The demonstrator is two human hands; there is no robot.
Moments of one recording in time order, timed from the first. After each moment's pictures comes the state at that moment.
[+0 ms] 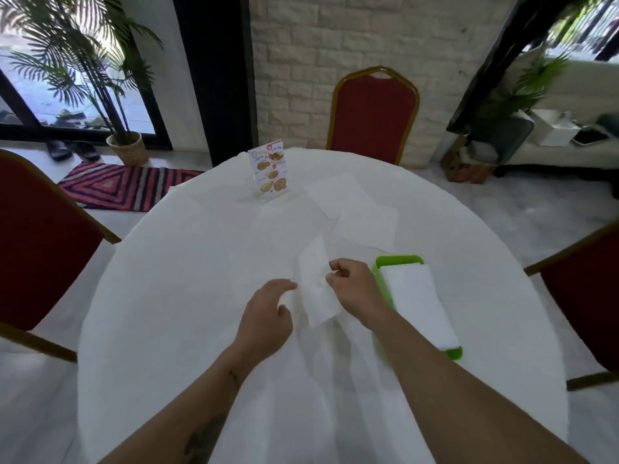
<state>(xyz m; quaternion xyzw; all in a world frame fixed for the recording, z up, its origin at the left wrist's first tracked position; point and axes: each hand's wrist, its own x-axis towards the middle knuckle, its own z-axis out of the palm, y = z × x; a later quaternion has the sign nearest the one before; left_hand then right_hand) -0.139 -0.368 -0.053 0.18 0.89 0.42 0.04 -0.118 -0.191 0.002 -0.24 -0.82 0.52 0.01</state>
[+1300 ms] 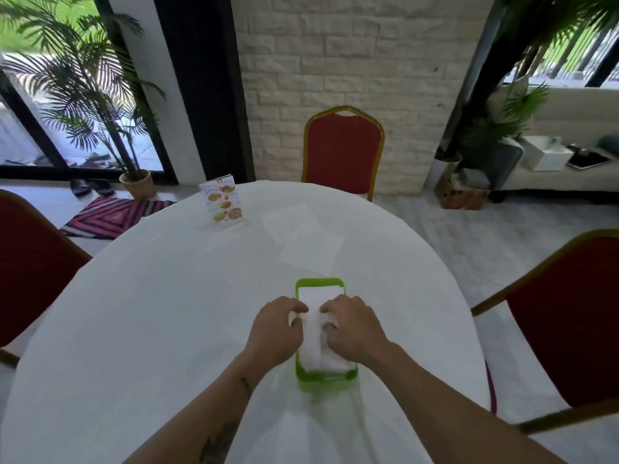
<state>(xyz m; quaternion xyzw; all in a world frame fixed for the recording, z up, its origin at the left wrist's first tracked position) -0.073 -0.186 -0.009 0.16 0.91 0.37 0.05 -0.030 -0.020 0.002 -0.04 -0.98 0.21 -0.05</state>
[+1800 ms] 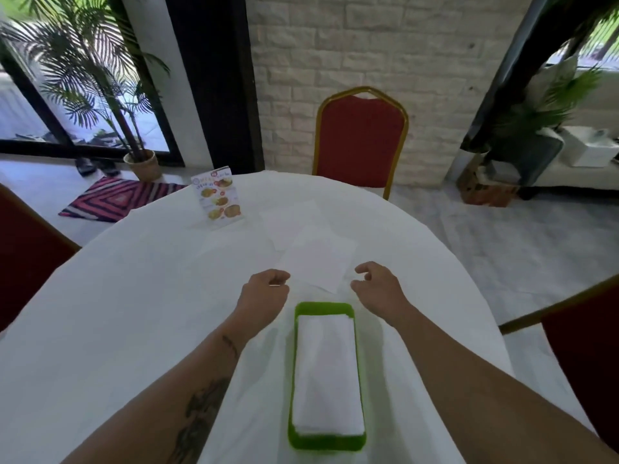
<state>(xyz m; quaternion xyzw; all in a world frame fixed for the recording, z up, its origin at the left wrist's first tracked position) -0.197 -0.168 -0.013 -0.02 0.86 0.49 0.12 -0.161 0.058 -0.014 -0.23 -0.87 0.42 -0.04</state>
